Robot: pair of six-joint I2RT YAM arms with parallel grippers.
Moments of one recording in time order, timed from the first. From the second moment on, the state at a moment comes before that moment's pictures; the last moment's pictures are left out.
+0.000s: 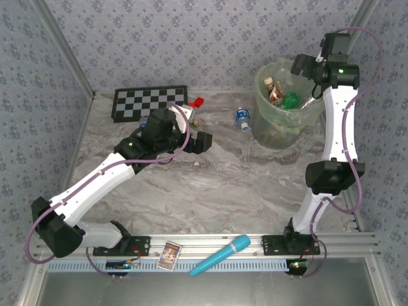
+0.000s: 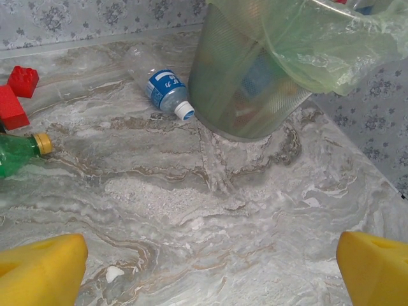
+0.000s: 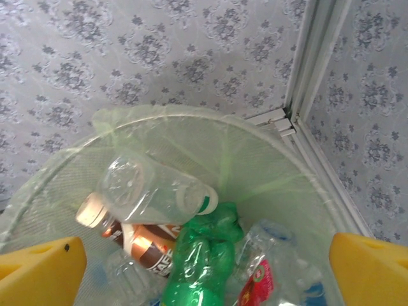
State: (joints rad) left arm -0.75 1.28 1.25 -0.46 0.08 -0.35; right arm -0.08 1.86 2.31 -1.06 0.09 0.21
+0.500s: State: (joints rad) left arm -0.64 1.28 1.19 -0.48 0.02 -0.43; right arm 0.18 1.74 2.20 -1.07 0.23 0.14
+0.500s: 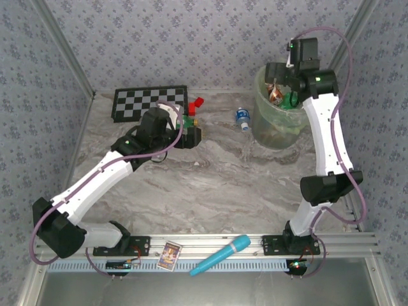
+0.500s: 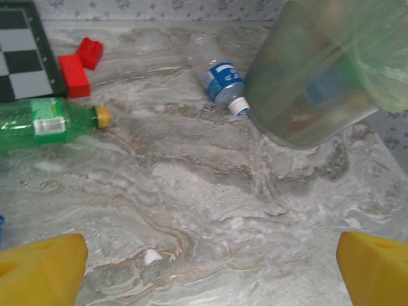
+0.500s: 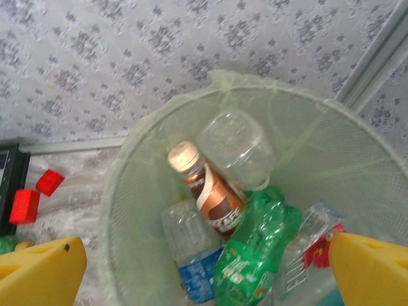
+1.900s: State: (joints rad) left arm -0.28 1.79 1.38 -0.76 -0.07 -0.55; right arm 0.44 1.27 1.48 -0.73 -0.01 0.14
